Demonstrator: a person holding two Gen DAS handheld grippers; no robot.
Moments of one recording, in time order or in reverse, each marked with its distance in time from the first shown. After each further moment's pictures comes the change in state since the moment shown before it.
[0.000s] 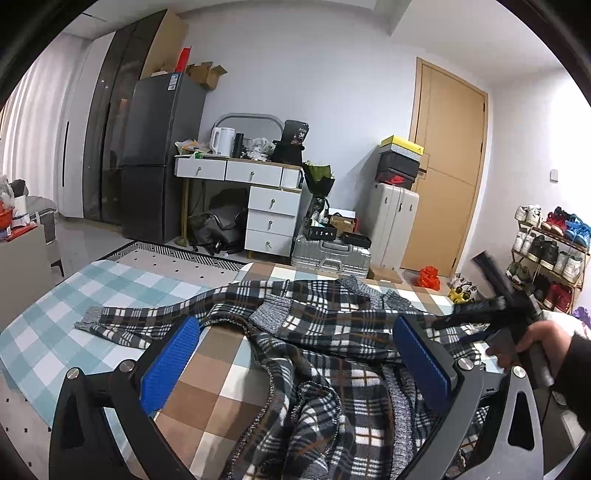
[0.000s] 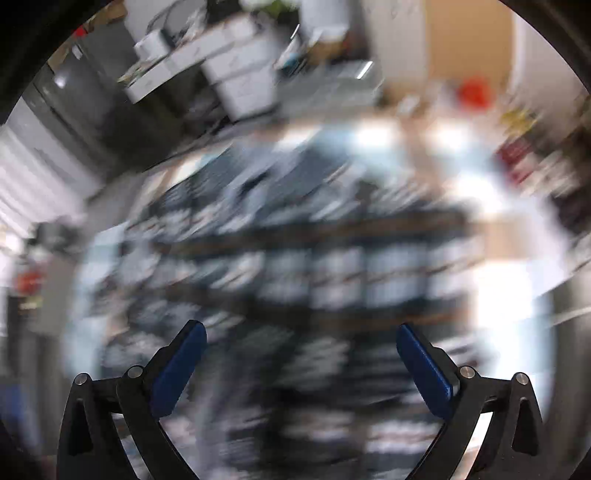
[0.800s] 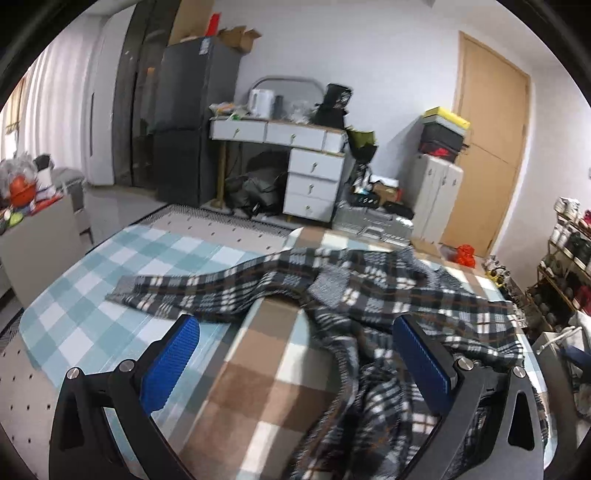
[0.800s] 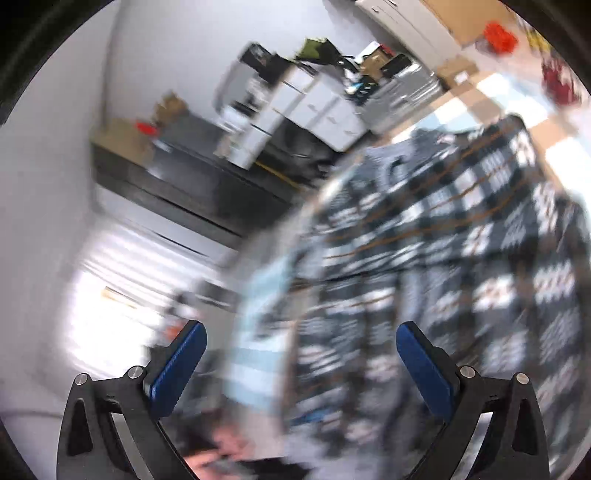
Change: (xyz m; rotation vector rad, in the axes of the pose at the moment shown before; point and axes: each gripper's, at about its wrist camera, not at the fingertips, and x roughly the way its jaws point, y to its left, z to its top) left arm 0.024 0.055 0.000 -0.056 0.175 0.147; right arm -0.120 0.046 -0.131 0.253 -0.274 0.693
